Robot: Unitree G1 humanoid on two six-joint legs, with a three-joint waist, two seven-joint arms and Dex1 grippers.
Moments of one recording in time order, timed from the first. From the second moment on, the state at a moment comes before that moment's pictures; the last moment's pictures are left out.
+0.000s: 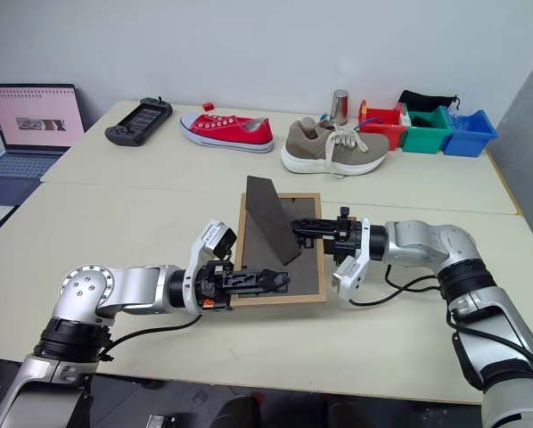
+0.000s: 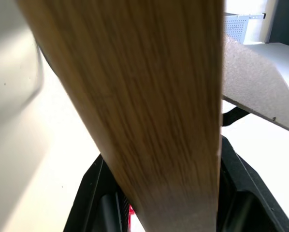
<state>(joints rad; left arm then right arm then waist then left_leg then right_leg) -0.50 0.65 -0.06 0.03 -1.97 1.29 -0.18 -0.89 -0.61 0.34 0.62 -0.82 -1.31 0.04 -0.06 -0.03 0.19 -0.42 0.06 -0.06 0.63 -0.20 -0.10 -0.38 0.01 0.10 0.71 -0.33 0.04</state>
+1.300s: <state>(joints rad) -0.46 0.95 0.14 -0.15 -1.28 1.07 -0.57 -0.74 -0.55 0.38 0.51 0.23 -0.57 0.74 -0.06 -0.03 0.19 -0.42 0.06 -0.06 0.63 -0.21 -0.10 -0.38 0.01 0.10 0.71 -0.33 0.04</state>
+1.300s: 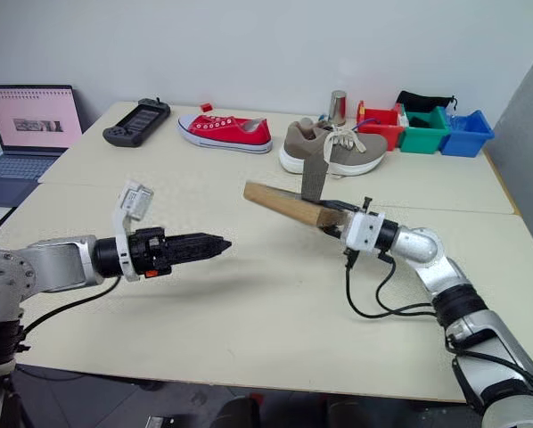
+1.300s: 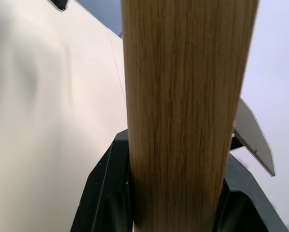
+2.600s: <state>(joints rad) -0.33 0.81 0.20 -0.29 -0.83 0.80 -0.67 -0.75 -0.20 0.14 0.61 0.37 0.28 0.99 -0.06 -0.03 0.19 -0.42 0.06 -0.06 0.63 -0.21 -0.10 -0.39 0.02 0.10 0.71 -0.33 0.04</state>
